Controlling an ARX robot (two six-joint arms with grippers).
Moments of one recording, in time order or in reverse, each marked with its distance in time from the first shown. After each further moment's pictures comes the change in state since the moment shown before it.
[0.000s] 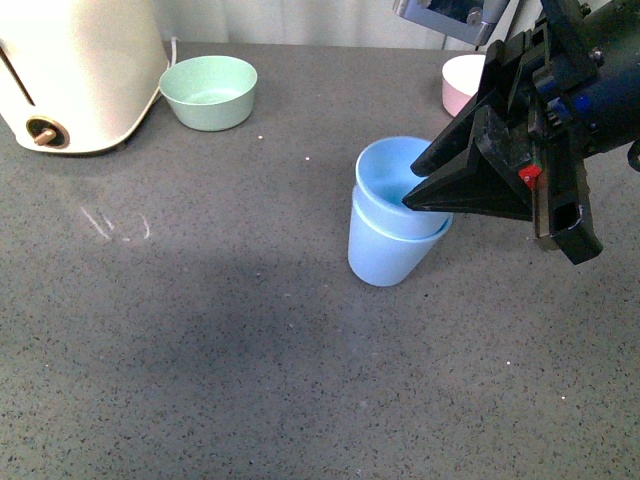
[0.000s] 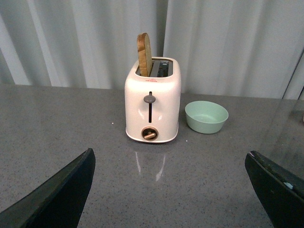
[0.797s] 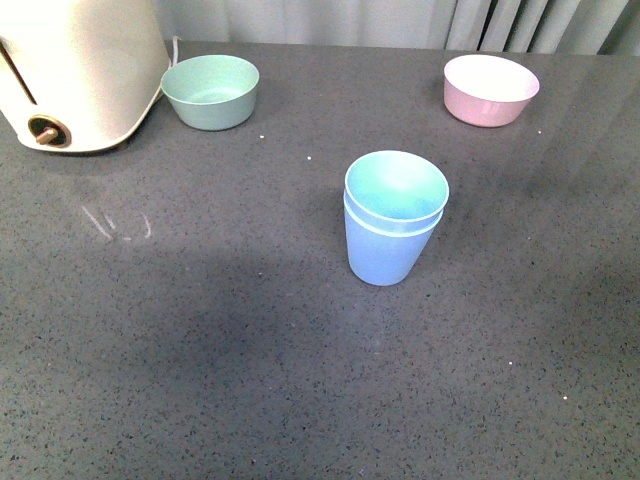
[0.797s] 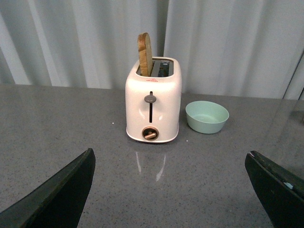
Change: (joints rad) left arm 0.000 0.000 0.000 0.000 0.000 0.000; right arm -0.341 -0.618 -0.629 0.992 0.514 0.796
